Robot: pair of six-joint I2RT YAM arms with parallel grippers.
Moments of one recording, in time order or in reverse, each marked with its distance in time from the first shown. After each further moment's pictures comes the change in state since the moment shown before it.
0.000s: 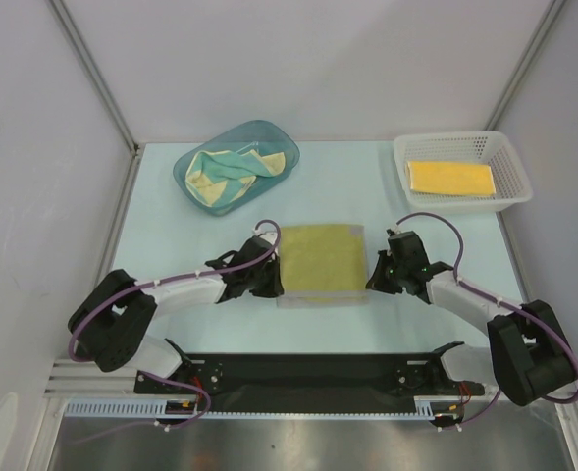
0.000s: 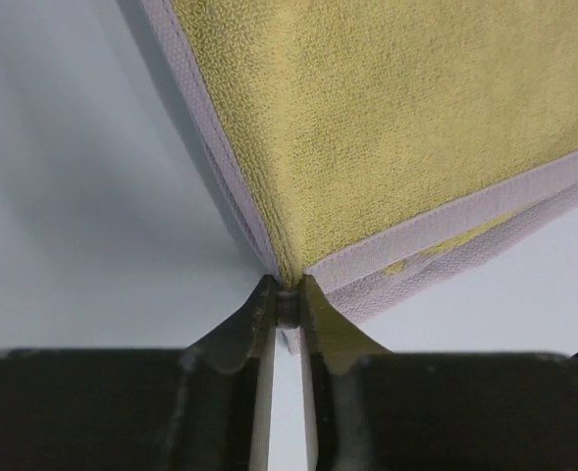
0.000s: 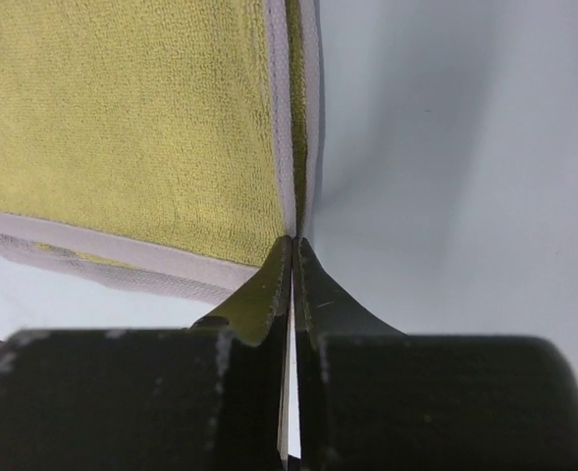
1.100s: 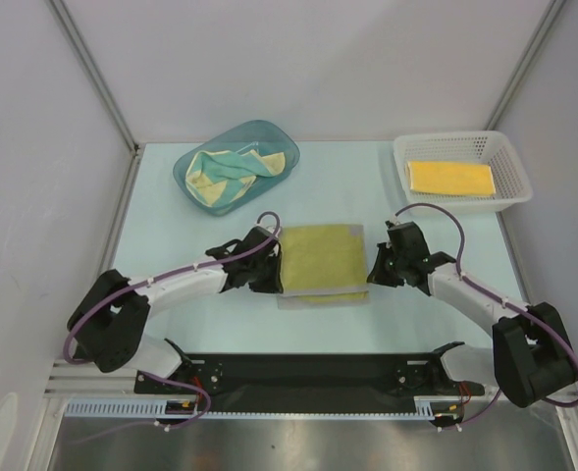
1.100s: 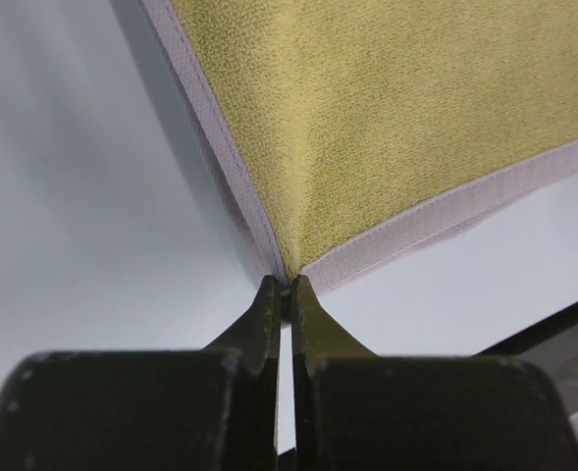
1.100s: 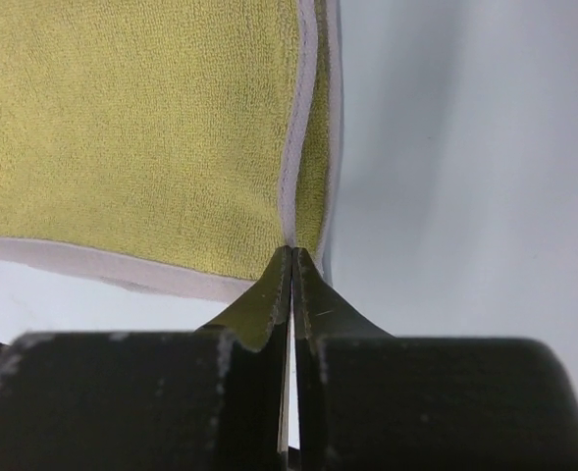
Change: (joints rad) left arm 0.000 0.003 0.152 -0.240 0.024 -0.019; right arm 0.001 -0.008 0.101 -0.113 0.011 -0.050
